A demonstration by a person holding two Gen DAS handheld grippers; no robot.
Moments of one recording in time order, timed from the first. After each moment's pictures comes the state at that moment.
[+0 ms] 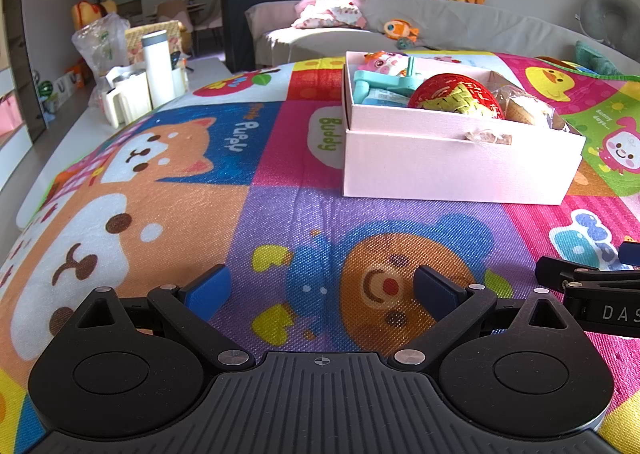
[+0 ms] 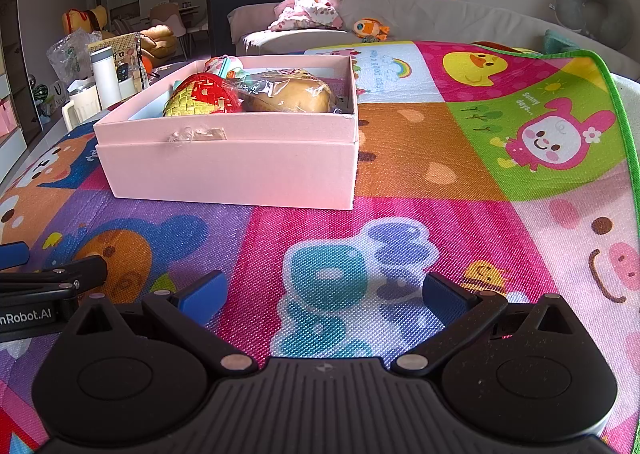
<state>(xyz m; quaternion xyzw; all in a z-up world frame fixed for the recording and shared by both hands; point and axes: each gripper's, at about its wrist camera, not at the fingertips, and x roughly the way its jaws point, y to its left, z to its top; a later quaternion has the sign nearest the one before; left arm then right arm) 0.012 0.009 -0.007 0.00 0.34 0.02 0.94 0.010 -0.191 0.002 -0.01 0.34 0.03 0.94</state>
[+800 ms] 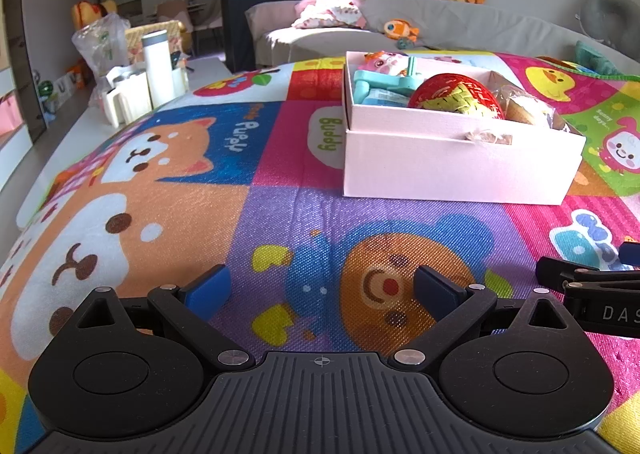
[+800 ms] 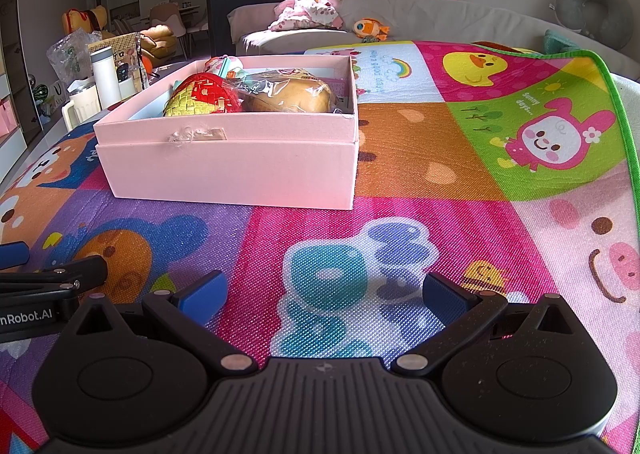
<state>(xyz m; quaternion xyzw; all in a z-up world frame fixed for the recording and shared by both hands) 0.012 0.008 -0.007 0.00 0.34 0.03 0.94 0.010 -0.192 0.002 -0.01 0.34 0.03 0.94</state>
